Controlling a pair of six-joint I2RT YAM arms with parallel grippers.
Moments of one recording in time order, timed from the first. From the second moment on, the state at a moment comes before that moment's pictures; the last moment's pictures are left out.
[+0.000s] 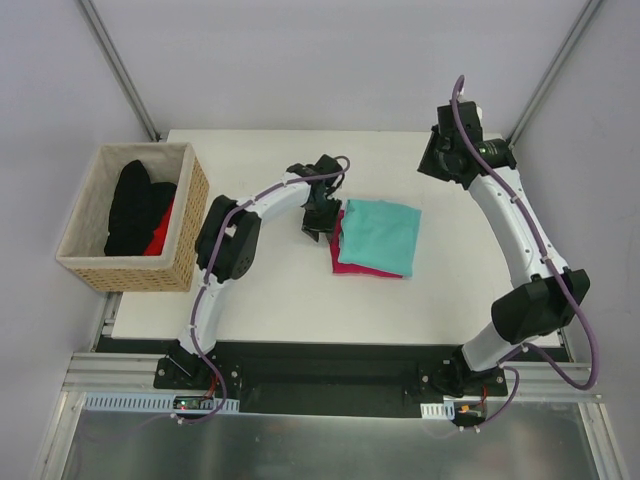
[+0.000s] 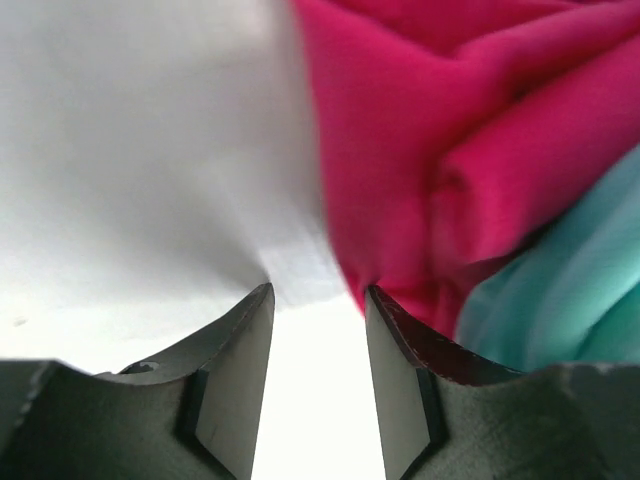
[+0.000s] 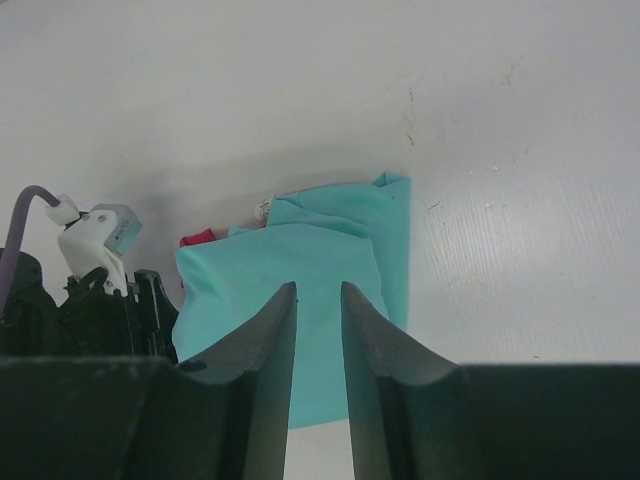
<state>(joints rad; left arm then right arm) -0.61 2.27 1.86 -0.90 0.19 -0.36 0.29 1.59 1.73 -0.90 0.24 0.49</state>
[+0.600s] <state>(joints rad) -0.55 2.11 1.68 -0.89 0.08 -0.38 0.40 1.83 1.83 -0.95 0.15 0.47</state>
